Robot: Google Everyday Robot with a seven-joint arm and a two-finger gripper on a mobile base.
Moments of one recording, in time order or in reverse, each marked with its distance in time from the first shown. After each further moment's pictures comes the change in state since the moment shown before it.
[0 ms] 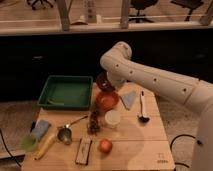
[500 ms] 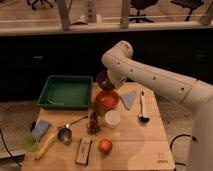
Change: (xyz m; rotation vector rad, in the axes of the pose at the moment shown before) arm 0.010 -0.005 0.011 0.014 -0.024 0.037
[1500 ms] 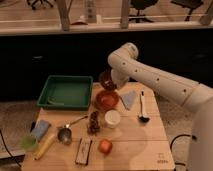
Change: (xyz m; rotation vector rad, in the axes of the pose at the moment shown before) arm 0.009 0.000 0.016 0.024 -0.041 0.043
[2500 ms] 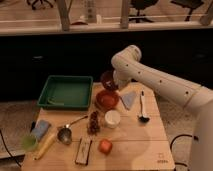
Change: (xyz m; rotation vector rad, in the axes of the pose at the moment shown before) arm 0.008 0.005 0.011 0.018 -0.014 0.000
